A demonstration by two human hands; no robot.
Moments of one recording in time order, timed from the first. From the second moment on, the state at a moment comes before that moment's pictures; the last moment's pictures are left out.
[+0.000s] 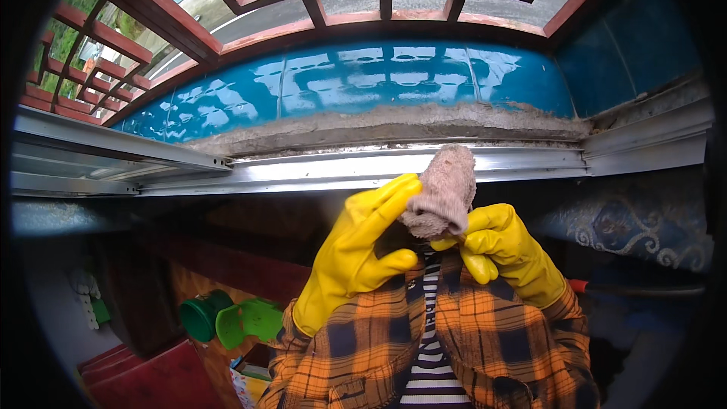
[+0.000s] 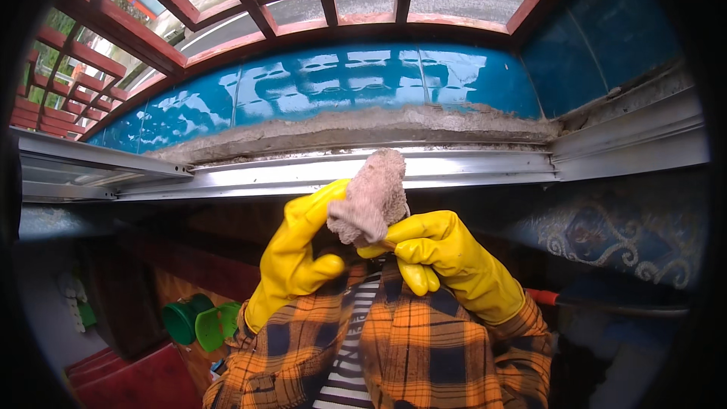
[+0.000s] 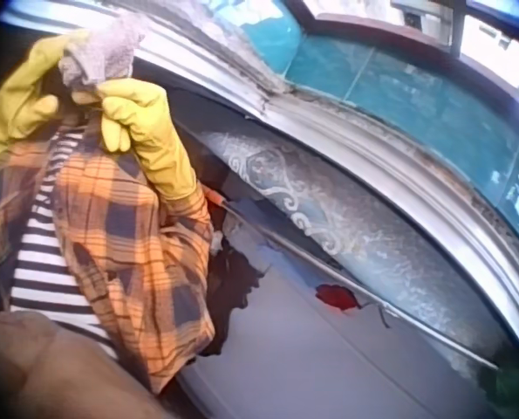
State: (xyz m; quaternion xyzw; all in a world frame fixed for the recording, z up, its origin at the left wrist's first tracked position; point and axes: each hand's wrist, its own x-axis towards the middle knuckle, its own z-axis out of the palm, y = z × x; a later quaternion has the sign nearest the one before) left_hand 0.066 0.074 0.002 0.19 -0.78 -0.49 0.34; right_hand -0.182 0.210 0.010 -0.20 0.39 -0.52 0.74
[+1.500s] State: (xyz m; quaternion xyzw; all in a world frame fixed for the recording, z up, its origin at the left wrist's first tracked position) left_hand 0.195 0.093 0.100 0.38 -0.81 0.04 0.44; right_hand -0.044 0.094 0.056 -0.64 0.55 -0.14 0.52
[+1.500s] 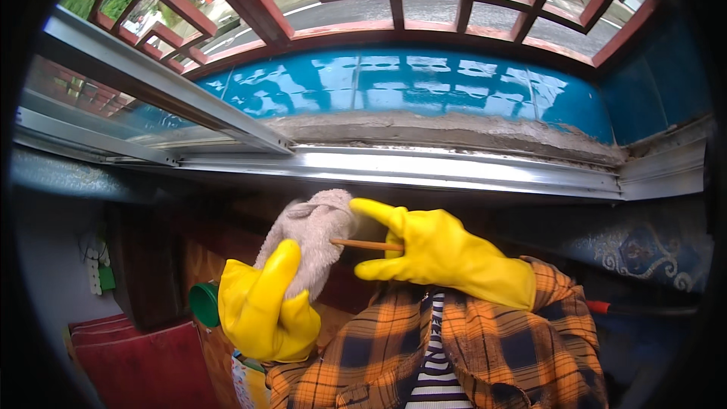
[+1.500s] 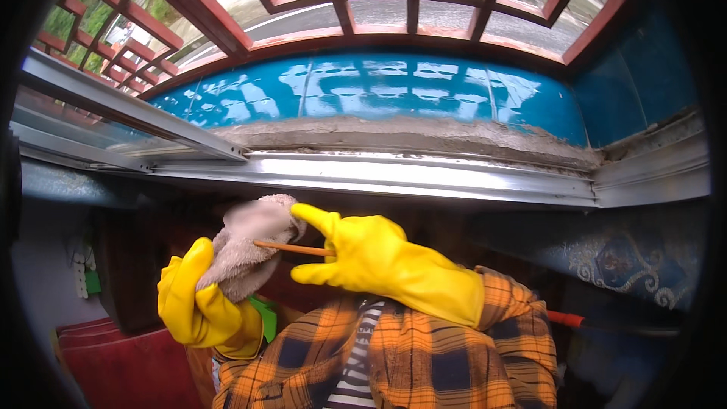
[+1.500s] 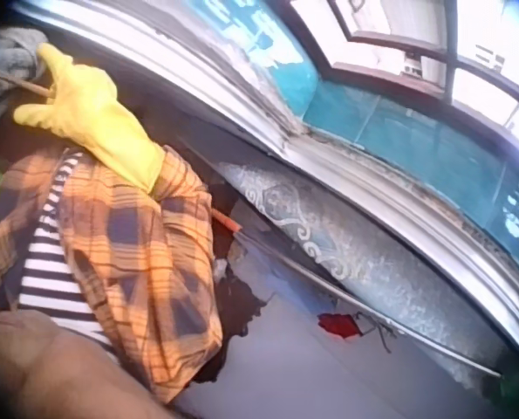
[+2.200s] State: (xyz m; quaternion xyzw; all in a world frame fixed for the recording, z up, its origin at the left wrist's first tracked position) left_hand 0.163 -0.013 0.006 0.36 -0.89 0.06 0.29; right_hand -0.103 0.072 0.079 -0.59 0.71 -0.31 0.24
